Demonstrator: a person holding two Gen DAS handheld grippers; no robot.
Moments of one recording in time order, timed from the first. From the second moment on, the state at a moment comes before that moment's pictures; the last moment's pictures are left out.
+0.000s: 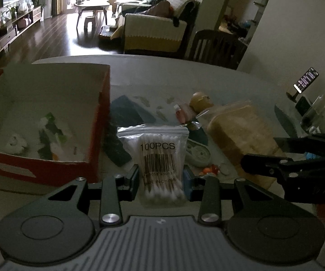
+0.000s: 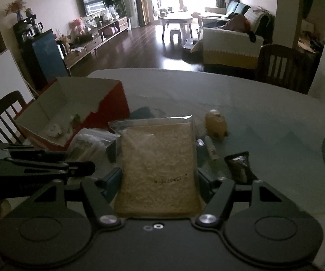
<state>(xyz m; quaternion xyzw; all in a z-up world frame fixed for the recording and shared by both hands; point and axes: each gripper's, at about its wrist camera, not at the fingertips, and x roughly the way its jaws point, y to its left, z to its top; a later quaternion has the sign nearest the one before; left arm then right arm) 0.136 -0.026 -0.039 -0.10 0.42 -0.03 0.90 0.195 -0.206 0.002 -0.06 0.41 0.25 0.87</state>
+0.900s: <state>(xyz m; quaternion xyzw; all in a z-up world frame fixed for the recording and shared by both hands) 0.124 0.146 -0.010 -0.06 0.39 0.00 0.92 0.197 -0.030 0.012 -0.09 0.40 0.27 0.87</state>
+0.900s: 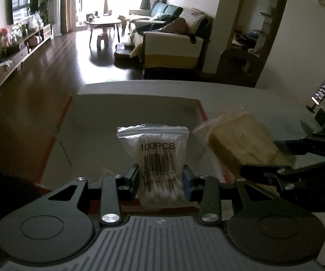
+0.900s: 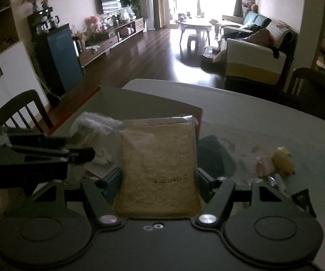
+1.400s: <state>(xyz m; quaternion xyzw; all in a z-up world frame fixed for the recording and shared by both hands) 0.181 0.208 -0.032 -0.02 0.42 0.02 0.91 0.238 0.041 -0.007 -0.14 0.40 0.27 0.87</state>
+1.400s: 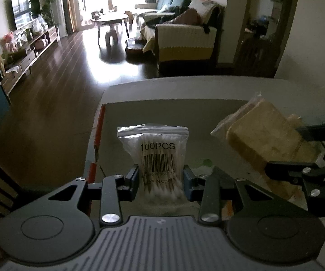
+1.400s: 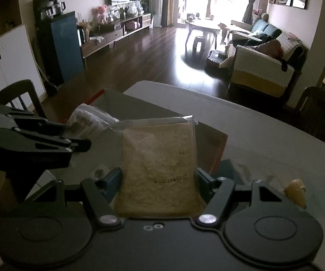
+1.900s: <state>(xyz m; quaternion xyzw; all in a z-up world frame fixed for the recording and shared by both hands) 0.238 0.211 -0.078 0.01 0.46 0.02 0.89 0.269 0.069 -0.057 -0.17 0.44 0.27 0.84</state>
